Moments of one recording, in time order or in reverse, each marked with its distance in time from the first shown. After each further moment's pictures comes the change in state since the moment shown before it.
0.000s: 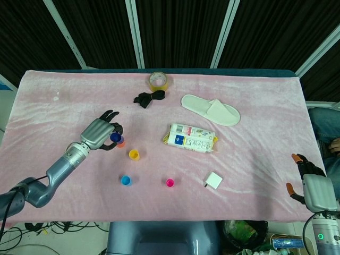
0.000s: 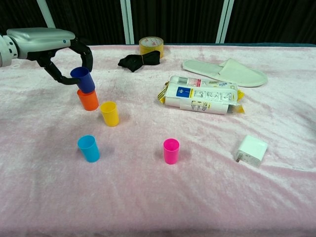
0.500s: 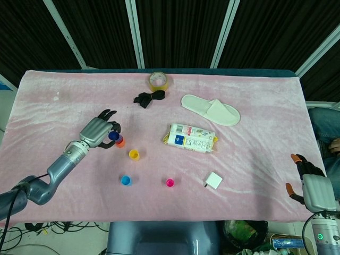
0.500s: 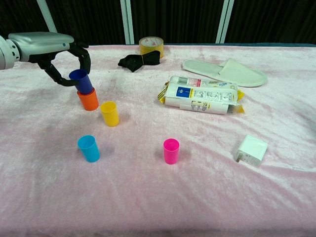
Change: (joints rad) left arm -0.001 -0.031 -0.006 0.062 -0.016 -0.038 -0.033; right arm 0.000 -0.001 -0.001 -0.001 -0.001 0.001 -0.002
